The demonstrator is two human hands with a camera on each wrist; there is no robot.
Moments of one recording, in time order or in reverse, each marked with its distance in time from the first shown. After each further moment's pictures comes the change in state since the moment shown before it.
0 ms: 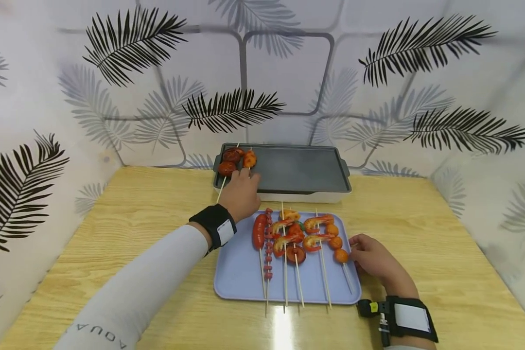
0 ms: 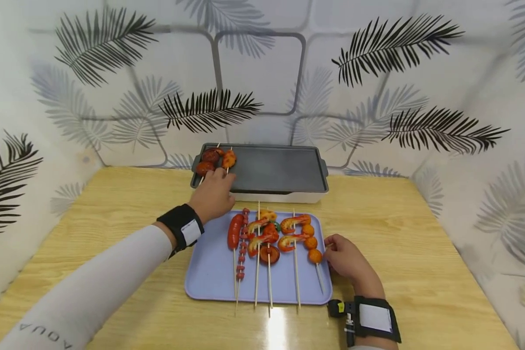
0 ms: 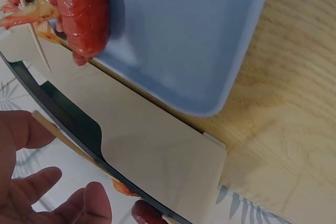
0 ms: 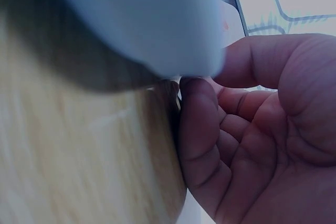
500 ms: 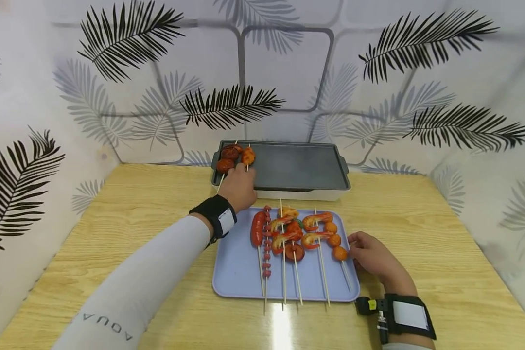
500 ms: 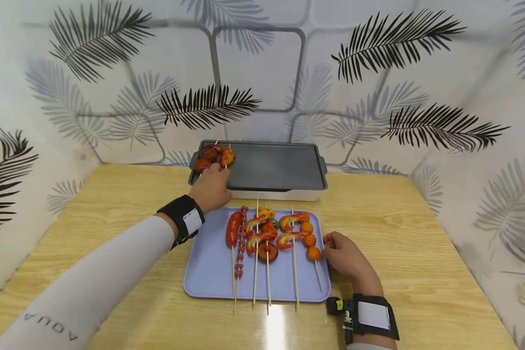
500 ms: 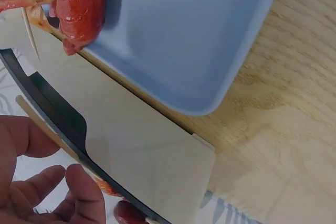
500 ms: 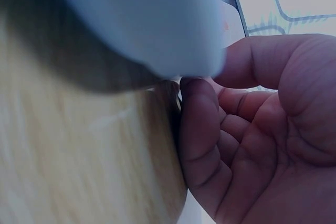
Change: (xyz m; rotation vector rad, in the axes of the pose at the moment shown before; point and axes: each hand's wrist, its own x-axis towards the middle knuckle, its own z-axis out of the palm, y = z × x) left_hand 0.016 -0.002 0.000 -0.030 -0.101 -0.094; right_hand 0.000 0.003 0.000 0.002 0.000 0.024
